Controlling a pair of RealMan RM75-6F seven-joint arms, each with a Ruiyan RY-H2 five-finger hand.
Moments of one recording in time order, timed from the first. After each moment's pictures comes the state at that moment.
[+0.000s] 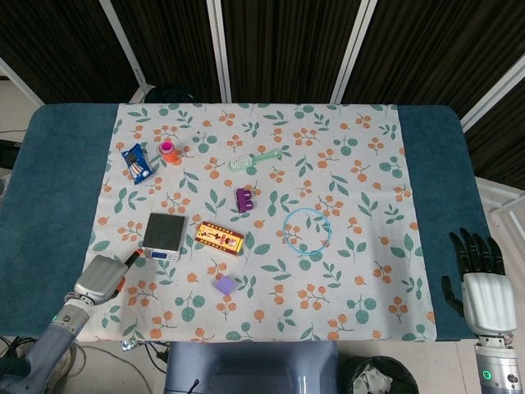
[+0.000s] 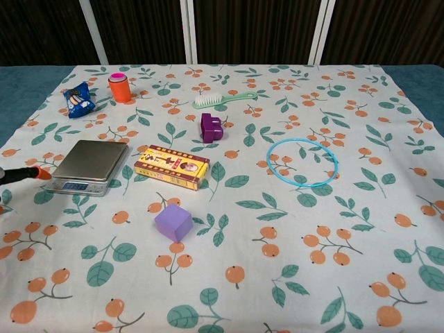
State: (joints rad) left arm -0.44 -1.28 0.06 -1.64 1.22 1.00 0.58; right arm 0.04 -1.20 0.10 -1.68 -1.52 1.59 -0.25
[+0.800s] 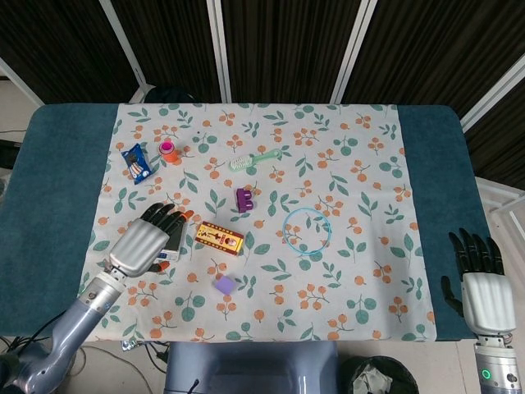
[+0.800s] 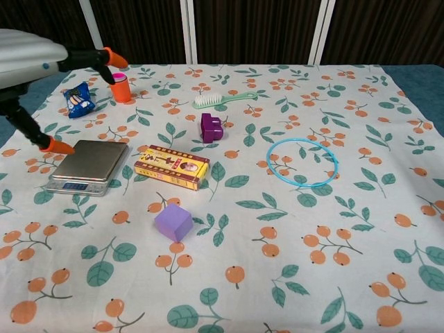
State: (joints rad) left arm -0.60 -1.23 -0.13 -1.85 1.33 1.03 0.58; right arm 0.04 -1.20 0.10 -1.68 -1.52 1.58 -0.25
